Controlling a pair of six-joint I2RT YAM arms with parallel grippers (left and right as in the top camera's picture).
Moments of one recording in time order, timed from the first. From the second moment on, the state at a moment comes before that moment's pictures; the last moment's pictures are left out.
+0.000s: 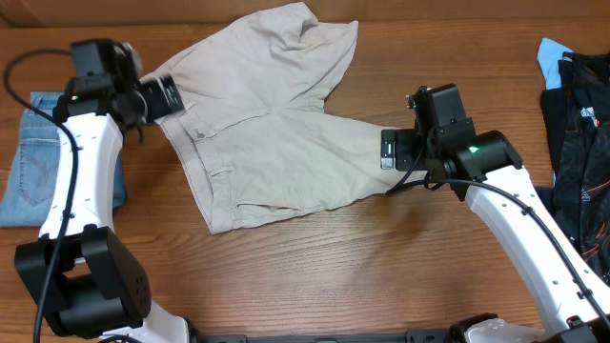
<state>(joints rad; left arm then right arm) 0.19 1.77 1.48 -0.75 0.16 -0.18 0.31 1.44 1.22 -0.85 0.11 0.28</state>
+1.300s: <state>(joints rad) 0.03 1.77 1.01 -1.13 0.11 -0.24 0.16 1.46 1.22 -0.86 0.08 0.26</state>
